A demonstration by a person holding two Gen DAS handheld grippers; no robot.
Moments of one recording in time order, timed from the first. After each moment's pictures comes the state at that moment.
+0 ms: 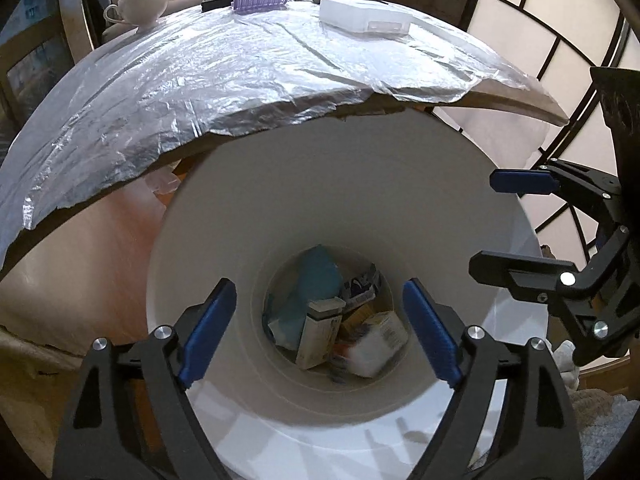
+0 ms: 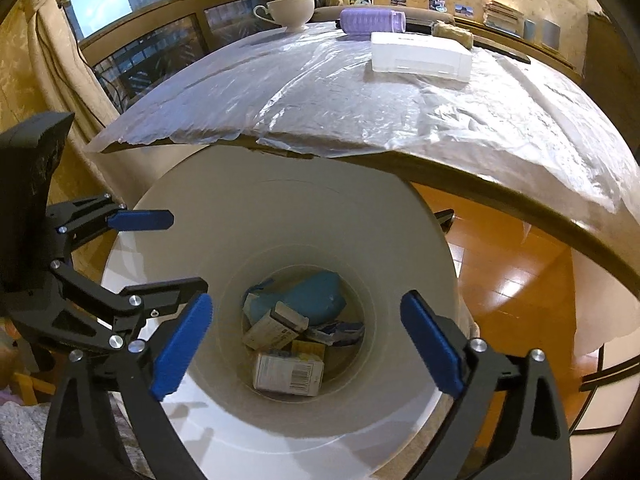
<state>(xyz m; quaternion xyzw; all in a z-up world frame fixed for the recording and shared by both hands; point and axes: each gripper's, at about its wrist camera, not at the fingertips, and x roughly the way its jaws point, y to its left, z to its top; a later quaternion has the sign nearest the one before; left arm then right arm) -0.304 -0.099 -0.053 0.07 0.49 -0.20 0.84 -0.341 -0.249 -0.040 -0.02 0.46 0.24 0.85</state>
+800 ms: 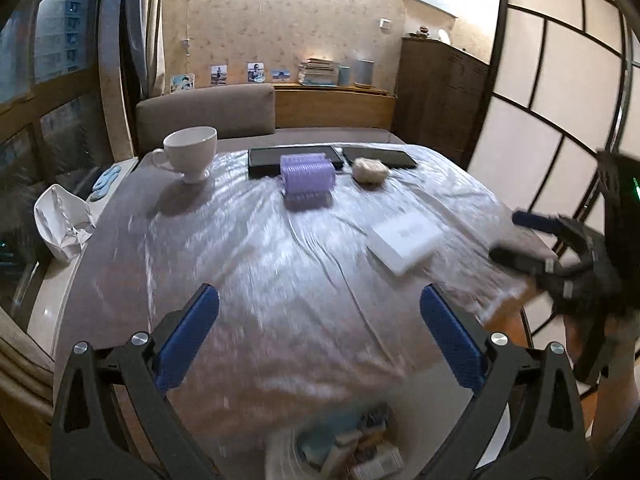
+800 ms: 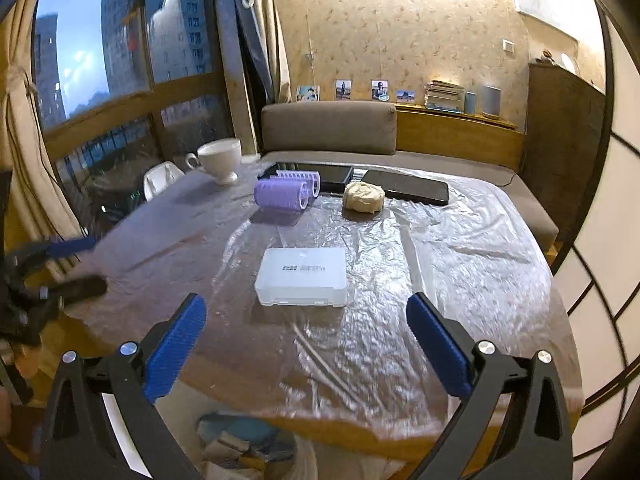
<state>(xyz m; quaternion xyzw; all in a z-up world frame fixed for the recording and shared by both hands) -0.221 -0.073 0.075 0.02 0.34 -0.18 0.92 -0.255 -0.287 0.067 -0.02 0.32 0.15 0.94</state>
